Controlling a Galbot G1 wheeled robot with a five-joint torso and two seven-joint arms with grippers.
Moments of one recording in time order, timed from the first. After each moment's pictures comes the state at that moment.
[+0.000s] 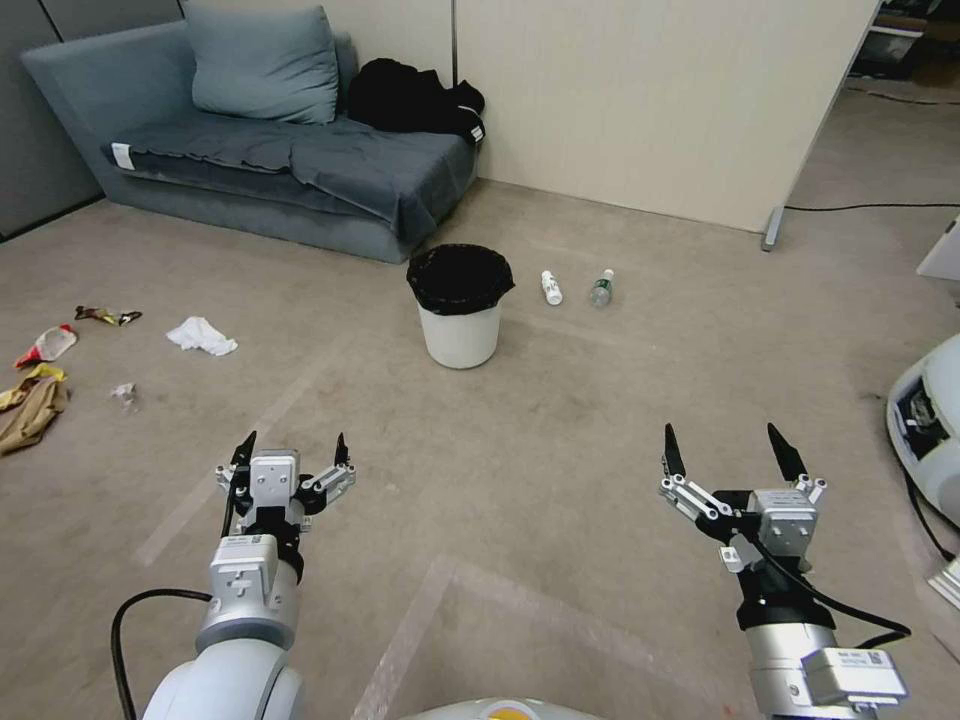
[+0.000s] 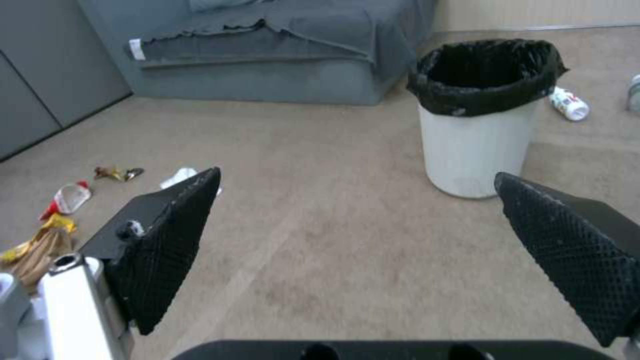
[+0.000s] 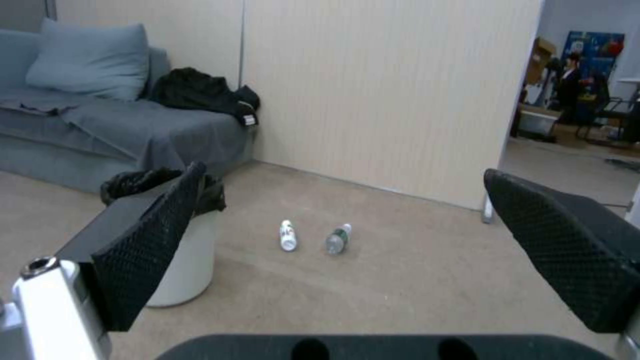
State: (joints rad) left arm 1.74 -1.49 -0.52 -2.43 0.11 0.41 -0.18; right arm -1.92 1.61 0.57 2.42 -0.09 0.15 -0.02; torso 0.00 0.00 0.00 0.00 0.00
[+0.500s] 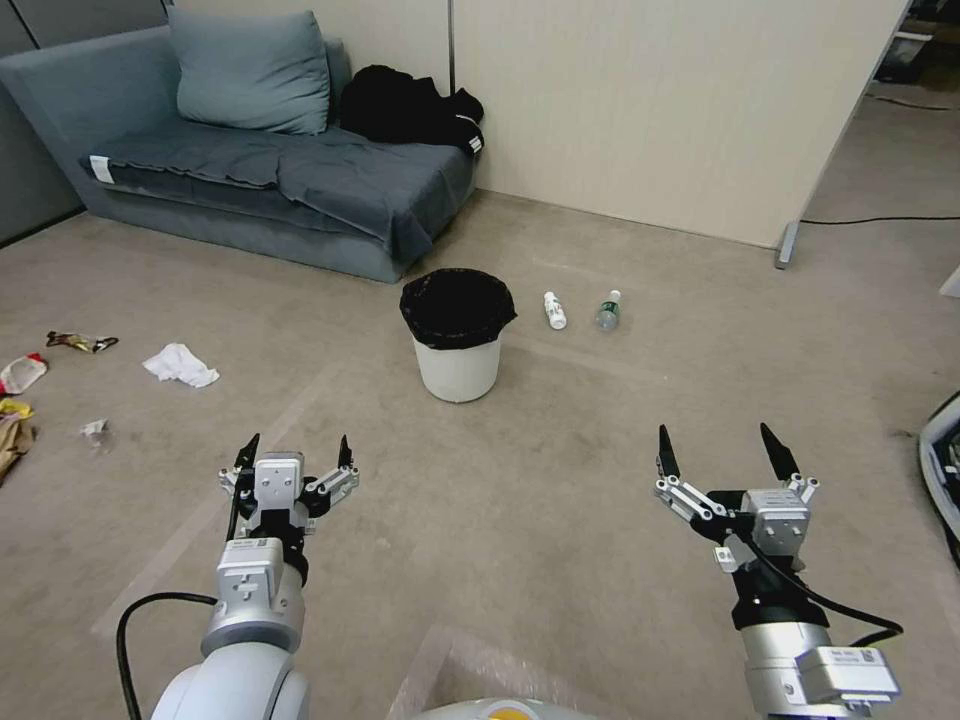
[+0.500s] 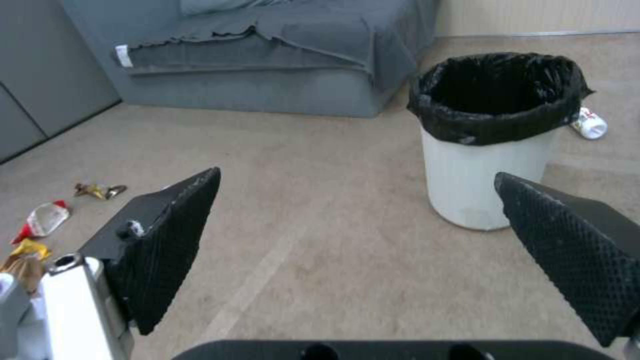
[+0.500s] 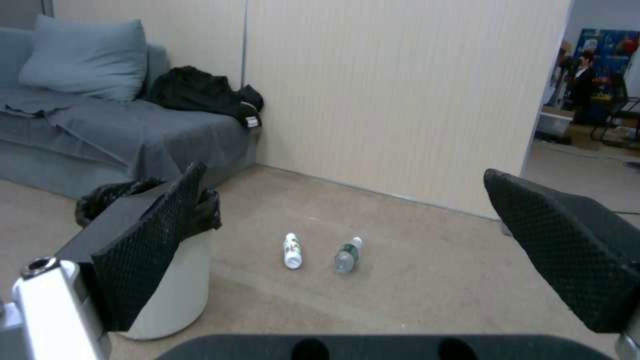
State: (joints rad) left arm 1.75 -1.51 -0.50 -2.43 0.14 0.40 -0.18; right arm -1.92 1.61 0.57 2.41 -0.09 0.15 -0.03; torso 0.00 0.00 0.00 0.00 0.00
